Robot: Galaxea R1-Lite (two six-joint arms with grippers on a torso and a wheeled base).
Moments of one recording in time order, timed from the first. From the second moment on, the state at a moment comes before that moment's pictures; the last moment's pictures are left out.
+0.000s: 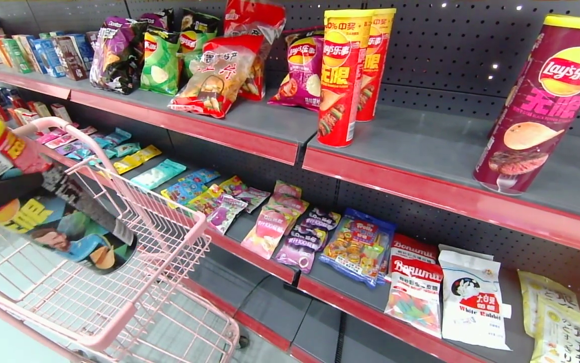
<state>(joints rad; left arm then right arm) 0.03 0.95 -0.77 0.00 -0.26 -0.02 0.00 0.00 0.00 0.00 0.00 0.00</state>
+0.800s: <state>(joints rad) 0.04 0.41 -0.63 0.37 -0.09 0.11 0.00 0.00 0.00 0.00 0.00 0.00</state>
